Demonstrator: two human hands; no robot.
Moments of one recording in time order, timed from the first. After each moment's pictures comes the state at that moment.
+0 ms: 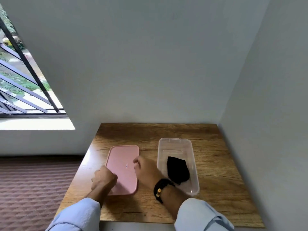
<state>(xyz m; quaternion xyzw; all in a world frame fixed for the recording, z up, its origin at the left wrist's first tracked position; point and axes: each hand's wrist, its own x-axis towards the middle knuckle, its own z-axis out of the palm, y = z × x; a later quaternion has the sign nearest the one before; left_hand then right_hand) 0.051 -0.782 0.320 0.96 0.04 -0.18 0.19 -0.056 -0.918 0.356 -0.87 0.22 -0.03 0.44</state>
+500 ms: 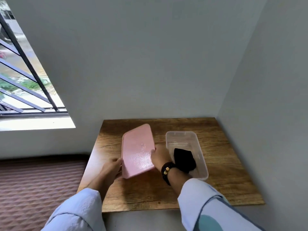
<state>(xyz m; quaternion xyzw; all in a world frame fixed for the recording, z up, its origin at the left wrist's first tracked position) 0.080 -0.751 0.314 0.79 0.03 -0.34 0.51 -0.040 -0.914 0.370 -0.83 0.40 -0.05 0.39</state>
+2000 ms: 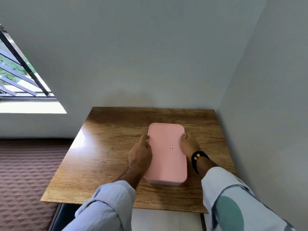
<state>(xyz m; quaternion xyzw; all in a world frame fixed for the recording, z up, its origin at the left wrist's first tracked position) -0.037 -0.928 0.313 0.91 -0.21 -0.05 0.35 -0.108 -1.122 0.288 -0.79 0.44 -0.11 0.42</state>
